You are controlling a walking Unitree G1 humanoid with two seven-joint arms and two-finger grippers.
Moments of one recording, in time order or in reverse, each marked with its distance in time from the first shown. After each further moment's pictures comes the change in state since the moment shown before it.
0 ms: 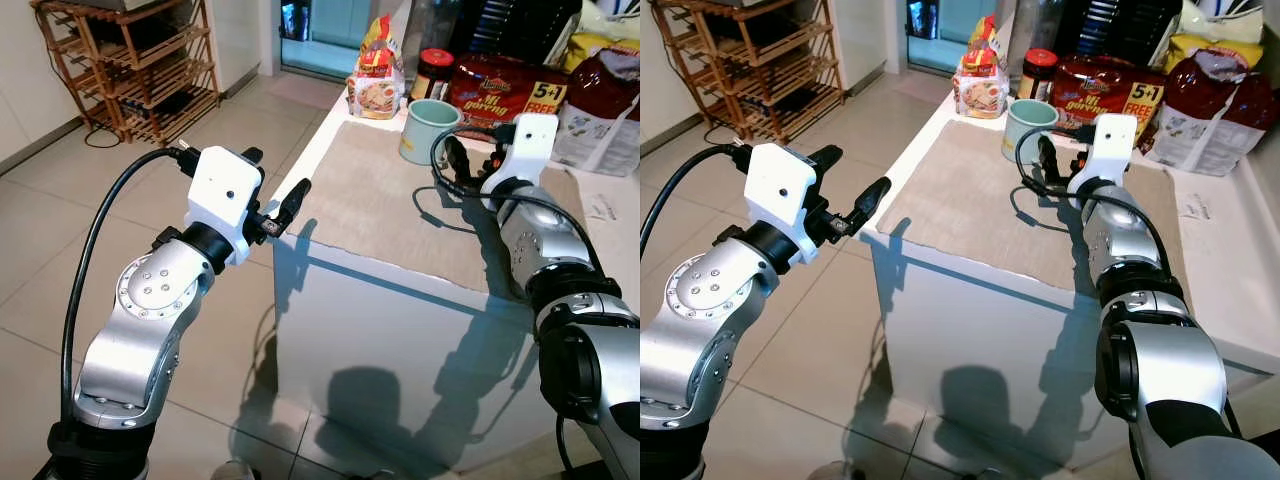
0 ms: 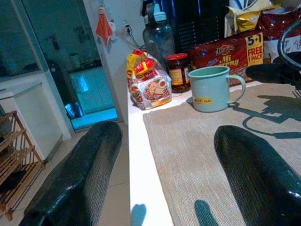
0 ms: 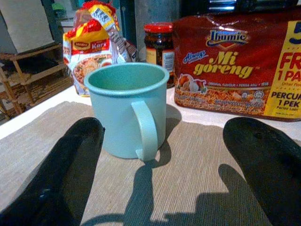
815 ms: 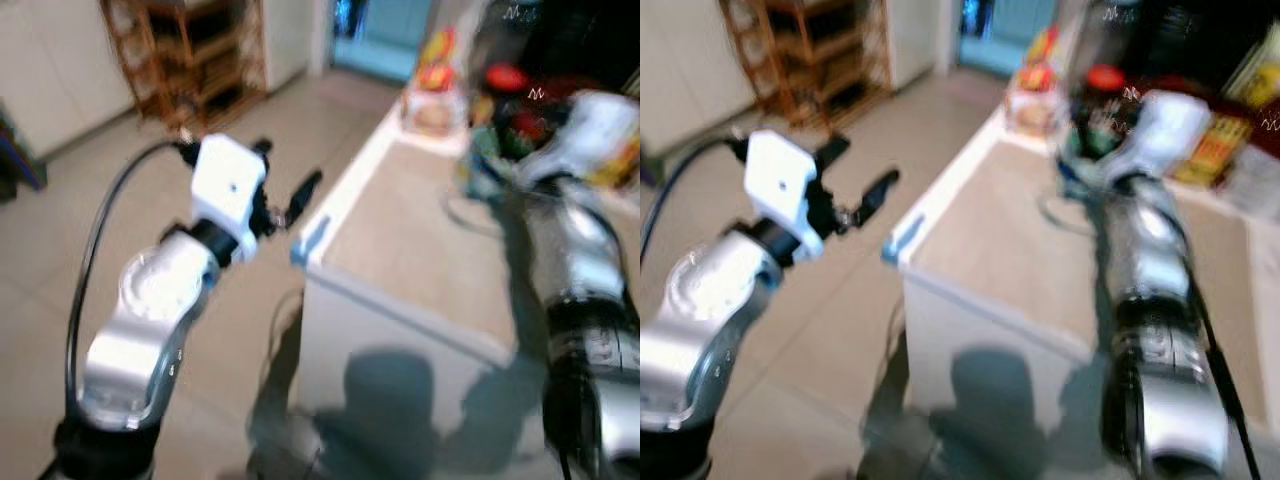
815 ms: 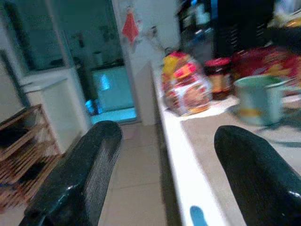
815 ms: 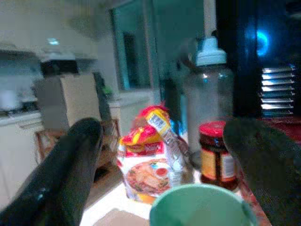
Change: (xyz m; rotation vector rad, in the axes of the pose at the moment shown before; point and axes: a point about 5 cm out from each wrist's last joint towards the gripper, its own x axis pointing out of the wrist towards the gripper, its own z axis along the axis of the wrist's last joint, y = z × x) left arm 0.000 -0.003 0.012 -0.026 -0.060 -0.019; right arm -0.040 -0.016 0.038 0.078 -0.421 0.031
